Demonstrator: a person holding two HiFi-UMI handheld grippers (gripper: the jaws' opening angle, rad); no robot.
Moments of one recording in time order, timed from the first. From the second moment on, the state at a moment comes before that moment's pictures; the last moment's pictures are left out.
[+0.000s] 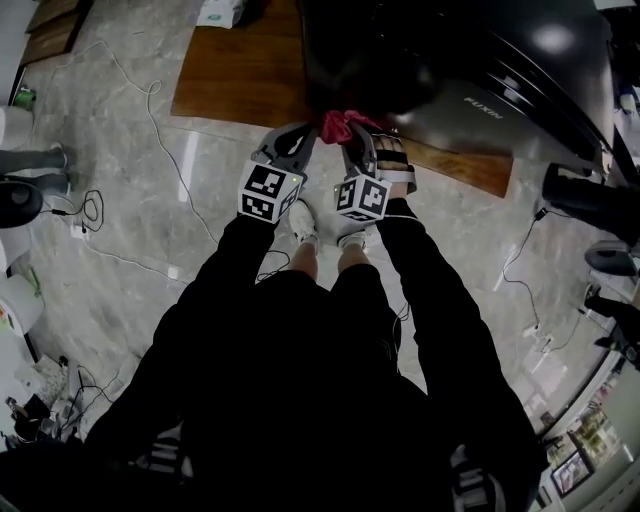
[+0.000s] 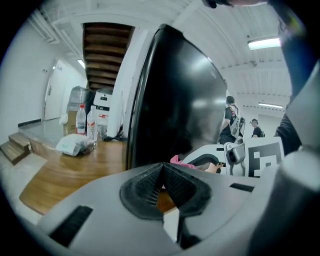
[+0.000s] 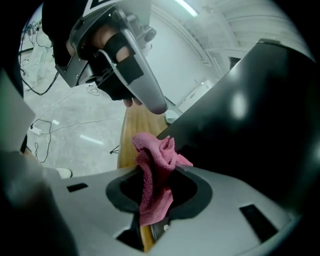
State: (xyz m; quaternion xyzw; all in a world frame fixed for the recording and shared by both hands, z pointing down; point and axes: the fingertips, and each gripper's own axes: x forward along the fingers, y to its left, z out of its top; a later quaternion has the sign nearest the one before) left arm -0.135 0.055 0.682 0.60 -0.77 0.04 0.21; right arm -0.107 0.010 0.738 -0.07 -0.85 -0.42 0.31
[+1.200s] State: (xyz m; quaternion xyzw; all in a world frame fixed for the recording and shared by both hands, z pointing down) left arm -0.053 -0.082 0.153 0.72 -0.69 -0.05 -0.03; right arm -0.003 -0.193 0.195 0.10 -0.94 -0.32 0.10
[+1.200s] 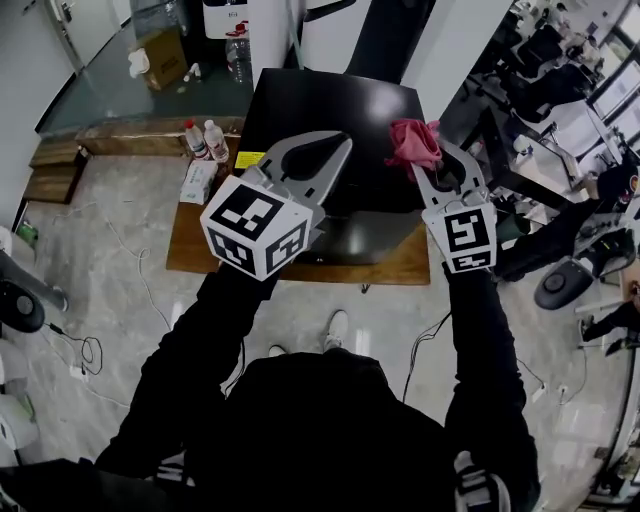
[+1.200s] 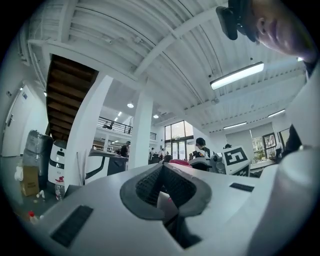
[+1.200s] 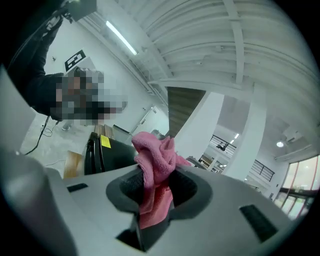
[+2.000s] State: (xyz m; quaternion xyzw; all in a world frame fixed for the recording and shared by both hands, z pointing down) left arm -0.127 -0.320 0.197 0.65 -0.76 0.04 0.06; right arm -0.170 -0.453 0.275 -0.04 -0.93 -0.20 0.29
